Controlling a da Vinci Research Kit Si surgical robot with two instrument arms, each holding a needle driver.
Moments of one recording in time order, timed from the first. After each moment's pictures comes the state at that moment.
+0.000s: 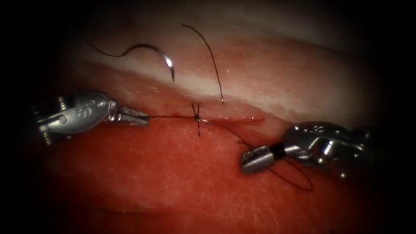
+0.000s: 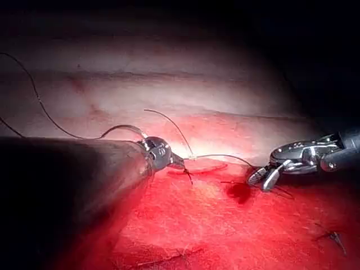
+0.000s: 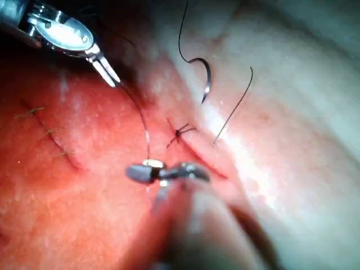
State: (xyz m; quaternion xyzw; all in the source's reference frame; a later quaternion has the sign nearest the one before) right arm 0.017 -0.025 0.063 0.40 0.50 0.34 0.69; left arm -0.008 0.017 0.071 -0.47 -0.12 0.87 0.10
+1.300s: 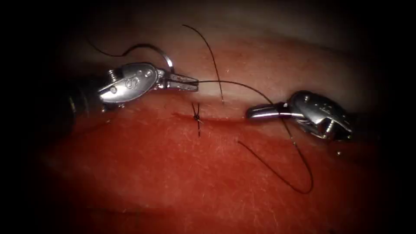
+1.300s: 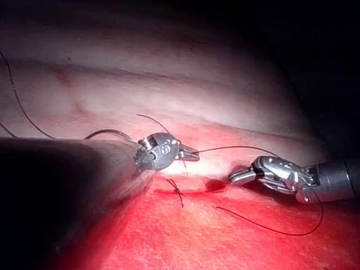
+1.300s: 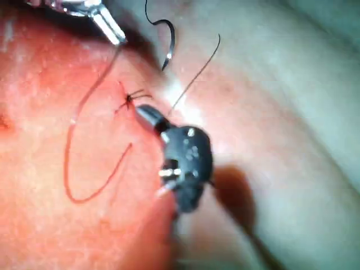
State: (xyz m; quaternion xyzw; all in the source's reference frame) right arm 0.017 -0.020 0.072 0.22 0.64 0.26 0.69; left arm -0.015 0.022 0.078 -0.59 -0.07 0.79 0.16
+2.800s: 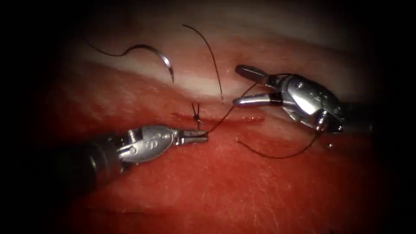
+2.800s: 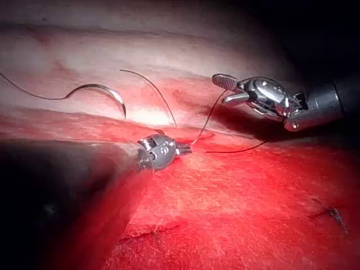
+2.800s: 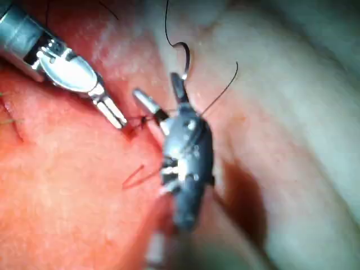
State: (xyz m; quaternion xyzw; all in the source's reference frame) right arm 0.019 -0.017 0.068 0.07 0.67 0.27 0.69; left arm -0.018 0.010 0.078 -0.51 -0.03 0.85 0.16
